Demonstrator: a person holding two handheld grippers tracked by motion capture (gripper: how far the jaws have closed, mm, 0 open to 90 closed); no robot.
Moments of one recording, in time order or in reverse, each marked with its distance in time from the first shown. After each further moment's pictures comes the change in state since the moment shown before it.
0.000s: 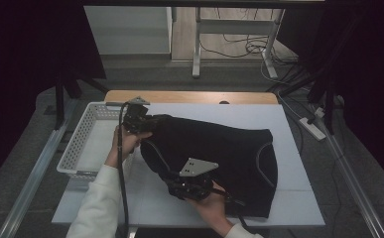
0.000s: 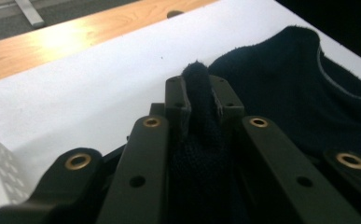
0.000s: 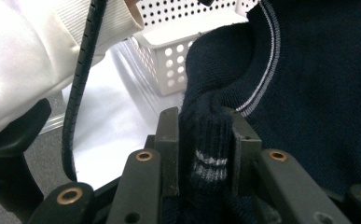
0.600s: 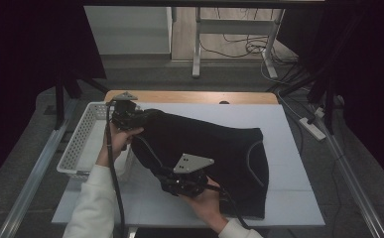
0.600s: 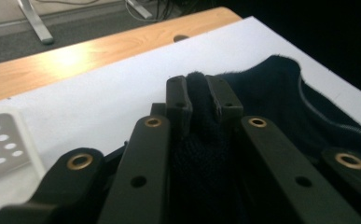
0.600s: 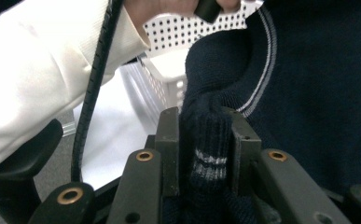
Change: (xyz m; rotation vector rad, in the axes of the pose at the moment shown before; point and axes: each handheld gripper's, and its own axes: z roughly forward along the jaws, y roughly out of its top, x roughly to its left) left arm 0.012 0.001 -0.029 -0.083 -0.002 -0.038; right arm 0.007 0.024 0.002 -0.049 0.025 -0.035
